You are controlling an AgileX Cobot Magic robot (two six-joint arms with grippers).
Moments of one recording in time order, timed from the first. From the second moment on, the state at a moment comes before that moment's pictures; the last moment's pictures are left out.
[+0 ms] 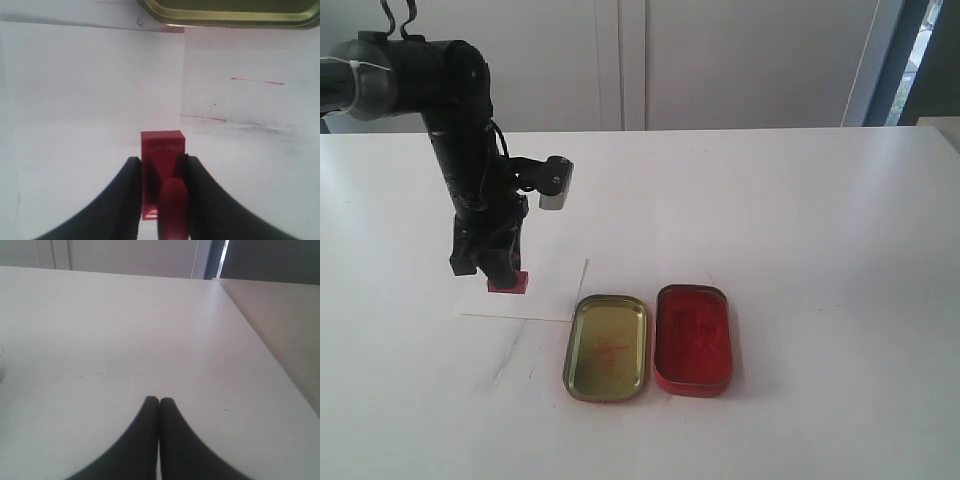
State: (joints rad) left arm -0.41 2.13 -1.75 -0.19 1.32 1.31; right arm -0.10 0.01 -0.01 0.01 0.36 -0.07
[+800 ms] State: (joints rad) left arm -0.38 2.18 -1.78 -0.23 1.26 1.38; right arm -0.10 0.01 -0.01 0.01 0.36 -0.07
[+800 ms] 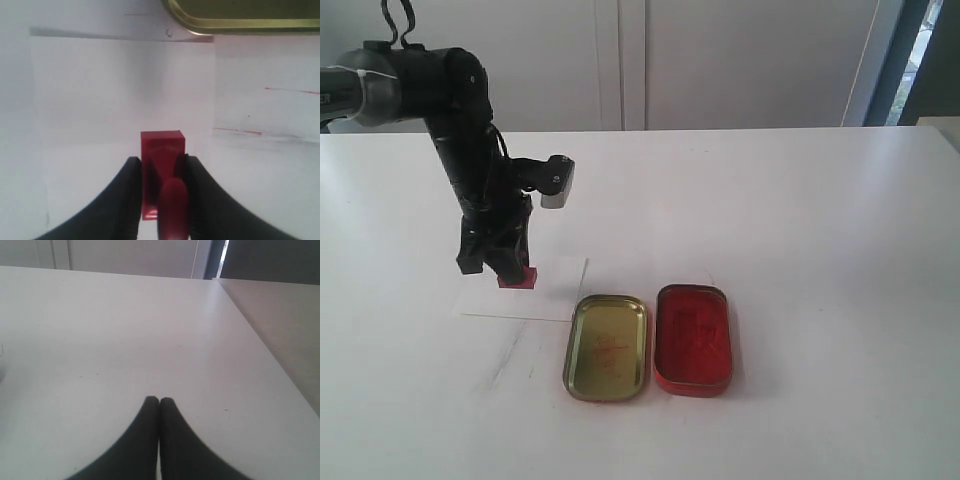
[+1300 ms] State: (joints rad) left arm -0.38 2.20 -1.78 -0.23 1.22 1.38; right arm -0.10 0.01 -0.01 0.01 0.36 -0.07
